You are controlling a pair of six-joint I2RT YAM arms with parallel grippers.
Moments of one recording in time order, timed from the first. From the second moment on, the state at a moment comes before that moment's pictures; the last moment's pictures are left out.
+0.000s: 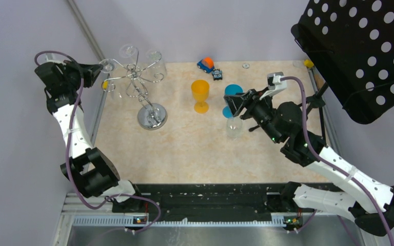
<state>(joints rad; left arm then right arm) 0.55 1.46 1.45 -0.21 0.67 -0.97 0.89 0.92 1.06 -0.07 0.35 0.43</state>
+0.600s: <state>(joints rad) 0.55 1.46 1.45 -0.07 0.71 -1.12 0.89 0.90 1.06 -0.07 0.35 0.42</state>
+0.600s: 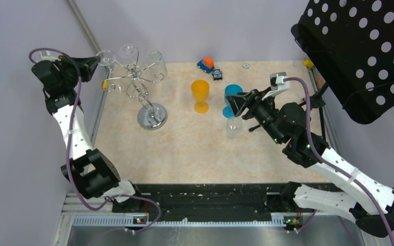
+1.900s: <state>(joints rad) 0.53 1.42 1.50 -0.35 0.67 -0.97 0.89 0.90 1.06 -0.07 0.35 0.43</state>
